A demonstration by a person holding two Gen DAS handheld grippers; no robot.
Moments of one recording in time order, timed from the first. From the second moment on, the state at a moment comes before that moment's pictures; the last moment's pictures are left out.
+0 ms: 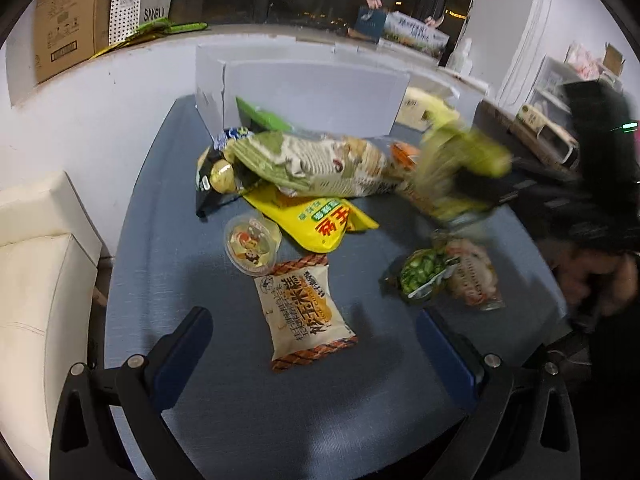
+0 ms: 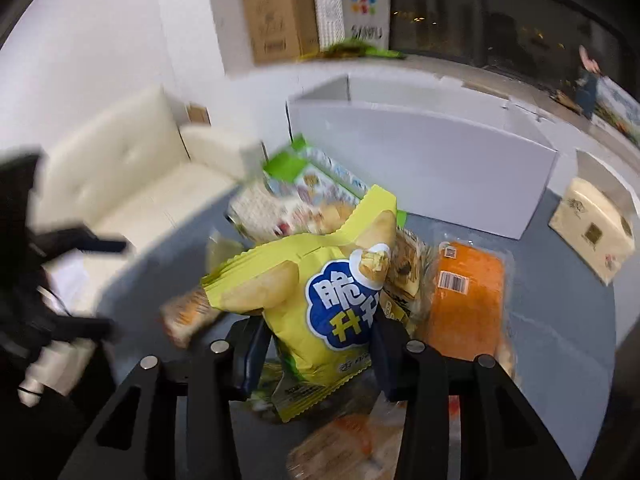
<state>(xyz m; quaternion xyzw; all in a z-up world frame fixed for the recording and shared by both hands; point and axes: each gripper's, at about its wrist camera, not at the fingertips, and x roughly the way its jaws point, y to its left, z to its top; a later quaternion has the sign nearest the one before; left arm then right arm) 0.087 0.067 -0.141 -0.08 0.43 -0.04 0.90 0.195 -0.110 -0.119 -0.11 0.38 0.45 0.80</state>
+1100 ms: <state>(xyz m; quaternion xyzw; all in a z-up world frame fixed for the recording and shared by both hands) 0.090 0.078 -0.078 -0.12 0.32 -0.05 0.94 0.153 -0.175 -0.061 0.03 0.34 0.44 0.83</state>
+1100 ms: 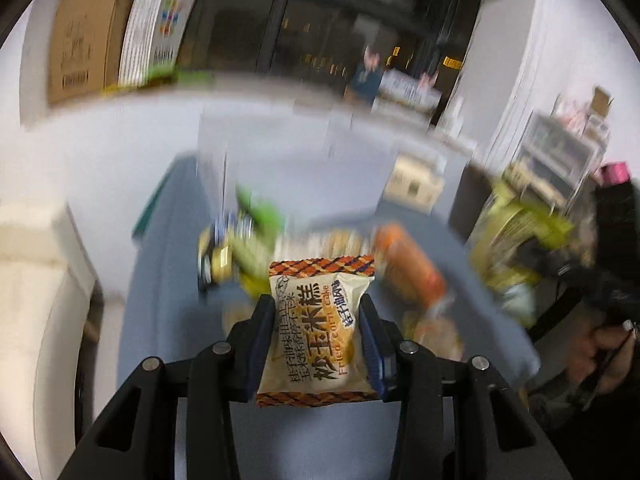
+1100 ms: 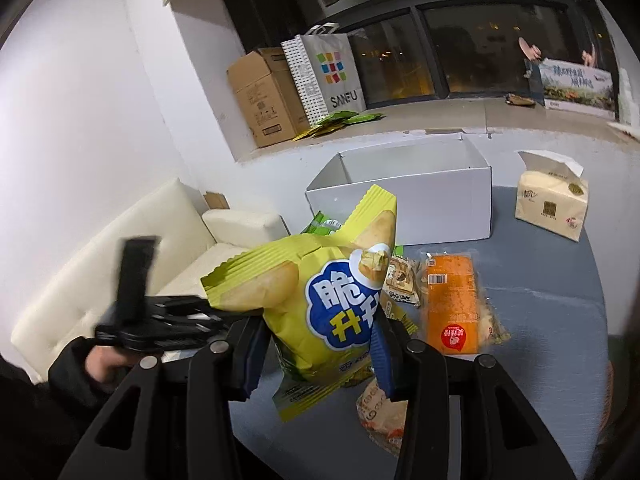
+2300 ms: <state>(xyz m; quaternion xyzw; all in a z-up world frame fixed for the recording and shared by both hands) 0.317 0.130 -0.025 -0.09 0.36 0.00 0.93 0.408 -0.094 -0.014 0.00 0.38 0.32 0.87</state>
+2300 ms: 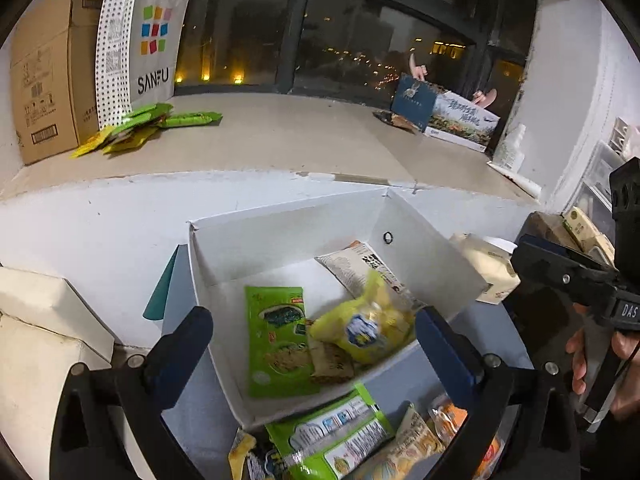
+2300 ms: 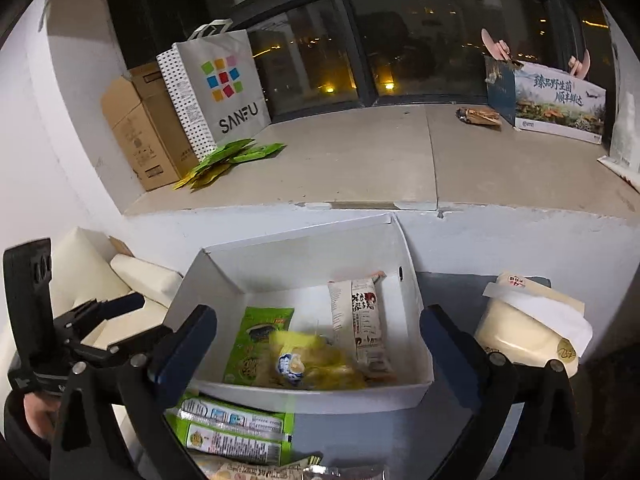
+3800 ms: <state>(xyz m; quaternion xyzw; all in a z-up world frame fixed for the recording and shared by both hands) 0.083 0.020 -0.097 -0.05 0.39 -0.12 0.91 0.273 -0.146 -0.170 -0.10 0.48 0.27 0.83</state>
